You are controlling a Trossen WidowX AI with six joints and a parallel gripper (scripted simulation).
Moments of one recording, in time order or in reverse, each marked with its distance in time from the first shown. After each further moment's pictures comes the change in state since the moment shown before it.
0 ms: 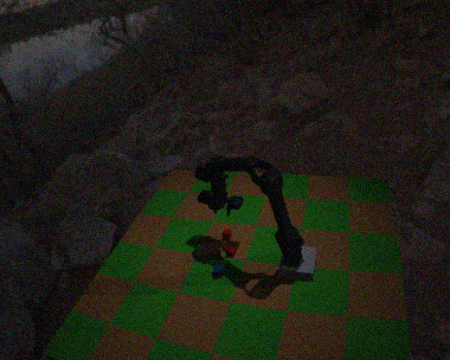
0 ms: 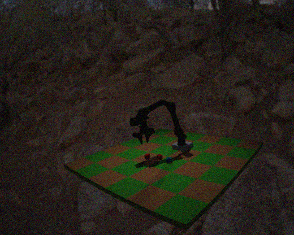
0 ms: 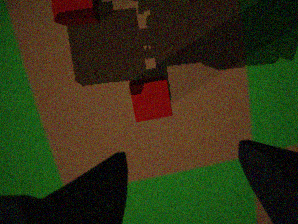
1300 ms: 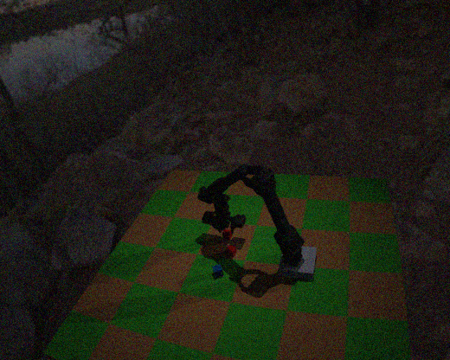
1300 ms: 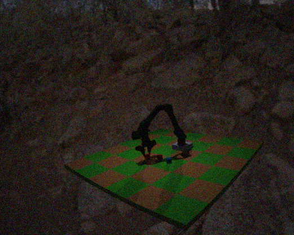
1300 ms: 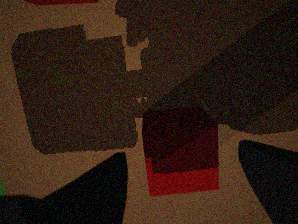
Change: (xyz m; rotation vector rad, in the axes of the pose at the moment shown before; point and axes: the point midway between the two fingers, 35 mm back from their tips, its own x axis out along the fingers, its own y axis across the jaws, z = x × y) arm 0.105 0.012 0.006 -0.072 0.000 0.060
